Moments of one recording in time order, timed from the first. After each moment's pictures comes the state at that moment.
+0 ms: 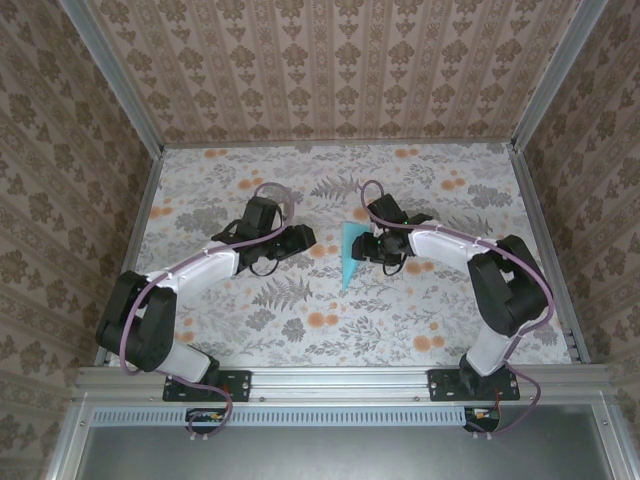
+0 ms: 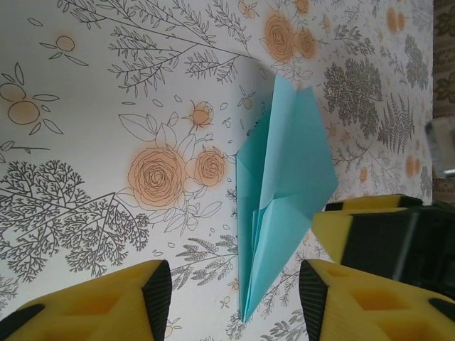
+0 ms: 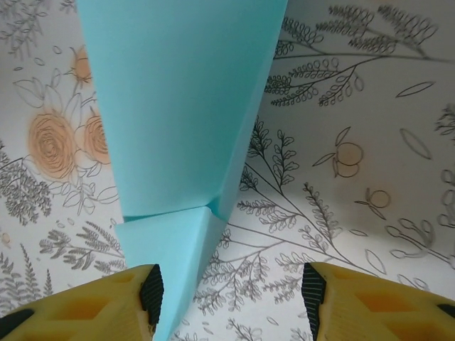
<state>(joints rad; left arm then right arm) -0.54 1.47 0.85 -0.17 0.37 -0.76 0.49 1.73 1.06 -0.46 -0.15 0.63</state>
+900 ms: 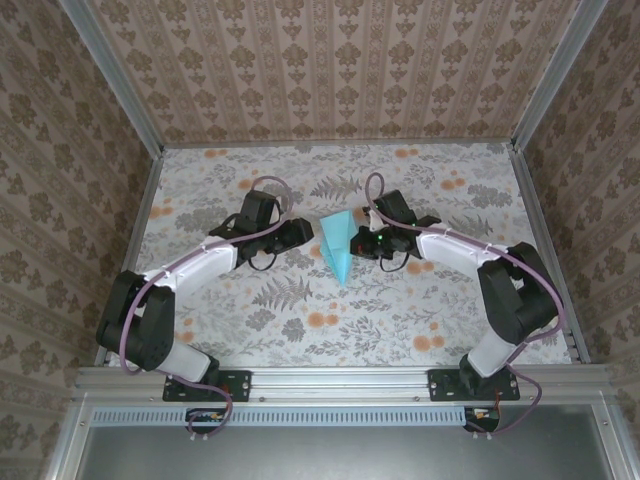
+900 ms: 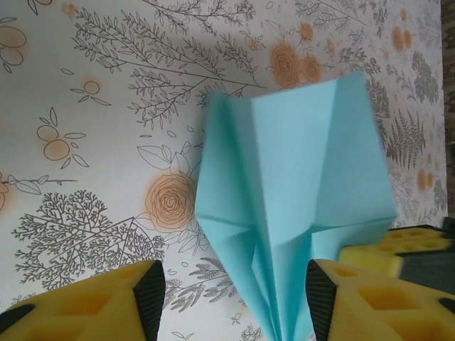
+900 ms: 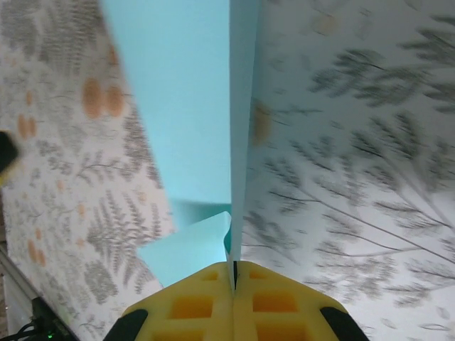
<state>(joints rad) -0.52 1.48 0.91 -0.22 0.32 -0.72 0.44 1.66 0.99 -0.30 -0.42 0.63</state>
